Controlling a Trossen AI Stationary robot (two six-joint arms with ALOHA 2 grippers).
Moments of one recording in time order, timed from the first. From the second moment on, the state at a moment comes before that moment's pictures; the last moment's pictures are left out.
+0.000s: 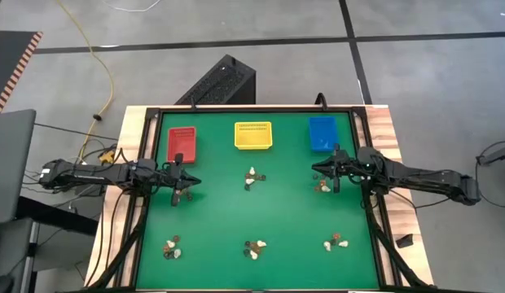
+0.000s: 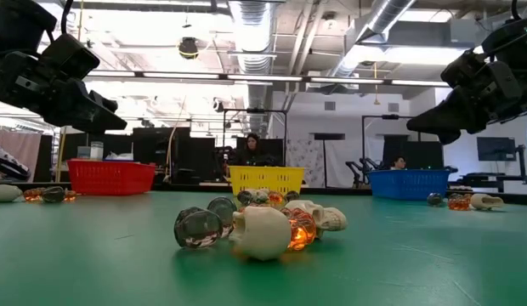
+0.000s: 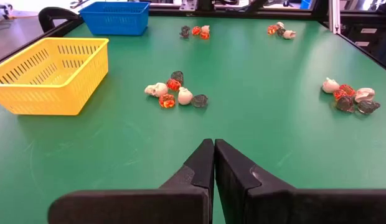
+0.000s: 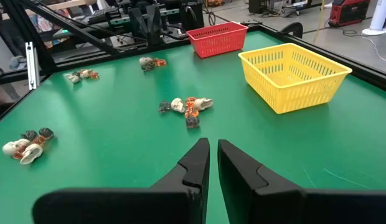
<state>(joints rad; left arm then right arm) 0.01 0.25 0.02 0.00 -0.03 -0.05 -0.29 0.28 0.00 0.04 -0.16 0.12</state>
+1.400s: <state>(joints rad) 0.01 0.46 0.08 0.64 -0.15 0.14 -0.30 0.28 0.01 0.29 -0.09 0.12</state>
